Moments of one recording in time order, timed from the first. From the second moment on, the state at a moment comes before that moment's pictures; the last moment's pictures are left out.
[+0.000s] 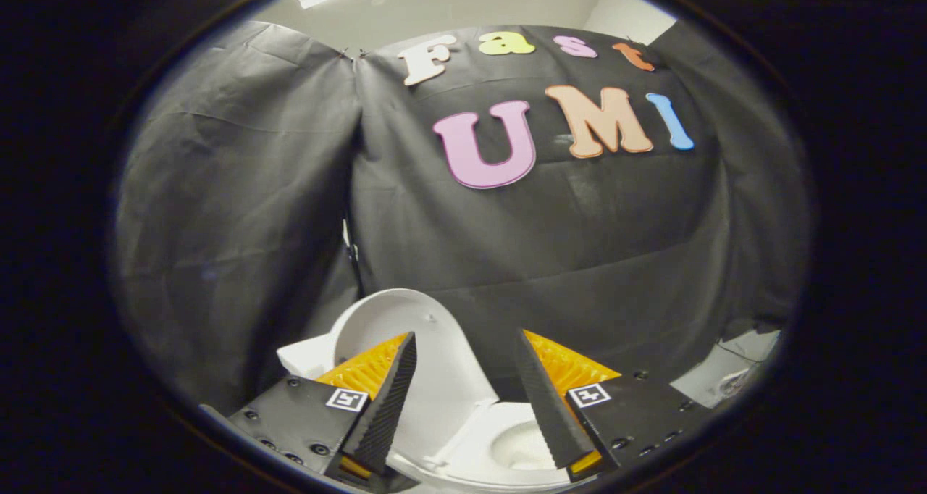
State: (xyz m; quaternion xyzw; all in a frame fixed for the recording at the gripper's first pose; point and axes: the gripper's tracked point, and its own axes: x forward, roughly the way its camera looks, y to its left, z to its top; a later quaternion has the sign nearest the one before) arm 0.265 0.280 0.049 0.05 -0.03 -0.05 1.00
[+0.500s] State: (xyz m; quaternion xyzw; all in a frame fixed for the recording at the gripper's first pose) arm 0.194 0.152 0.054 0.00 -0.04 -0.04 1.00
